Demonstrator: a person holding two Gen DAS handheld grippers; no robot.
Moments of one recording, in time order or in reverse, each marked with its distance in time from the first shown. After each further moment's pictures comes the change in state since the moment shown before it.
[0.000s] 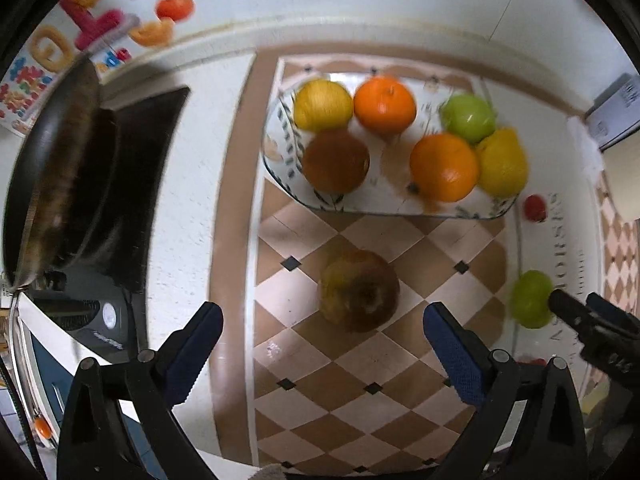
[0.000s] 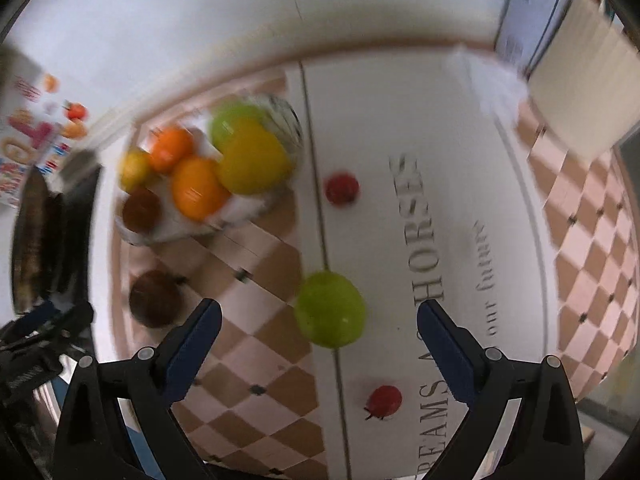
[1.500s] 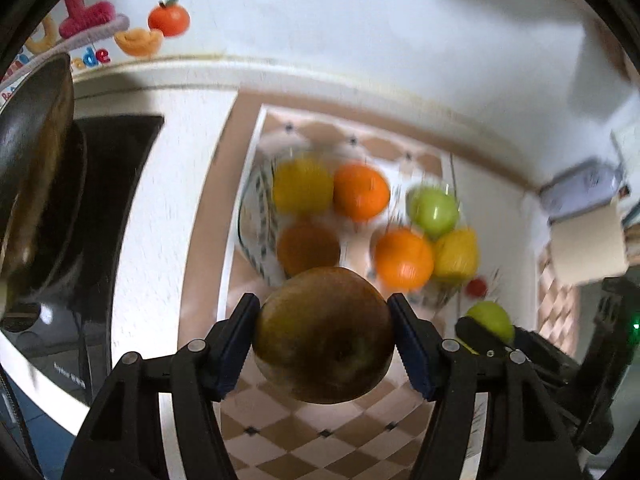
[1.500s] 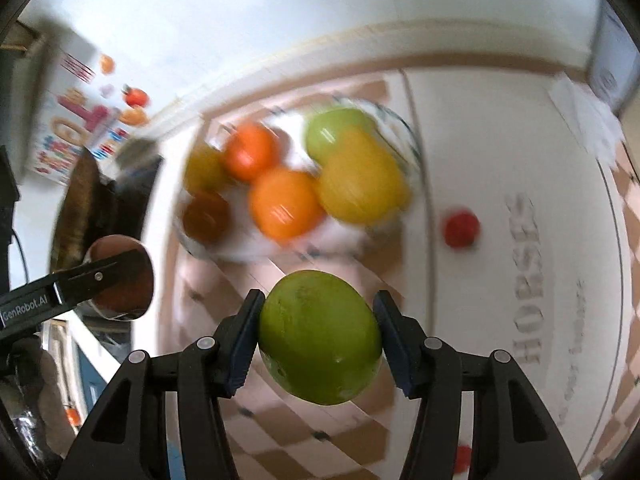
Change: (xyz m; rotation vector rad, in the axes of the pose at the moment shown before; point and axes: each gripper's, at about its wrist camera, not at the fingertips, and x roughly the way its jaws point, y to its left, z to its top) left arm -0.042 0.035 0.066 -0.106 -0.051 -0.263; right arm 0.013 0.066 0.037 -0.127 -0.081 0.265
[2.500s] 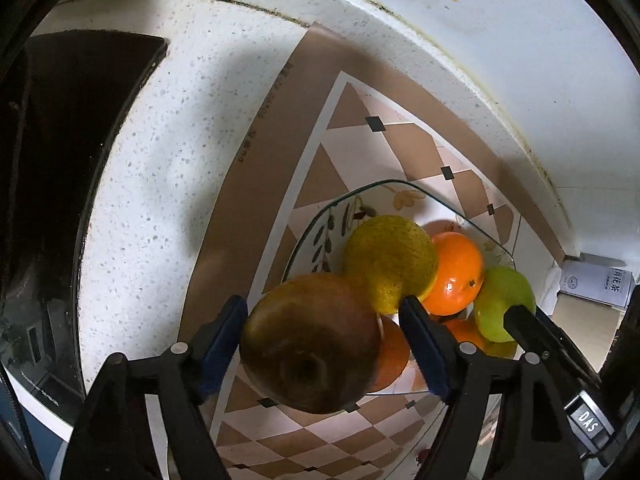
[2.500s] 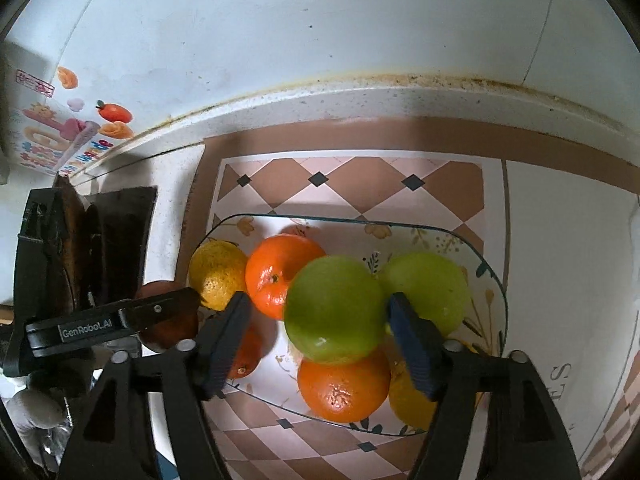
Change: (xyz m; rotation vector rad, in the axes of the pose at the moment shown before) left arm 0.096 0.080 0.072 -0.266 0.224 -0.078; right arm 0.084 0.048 0.130 -0.073 0.164 -0.063
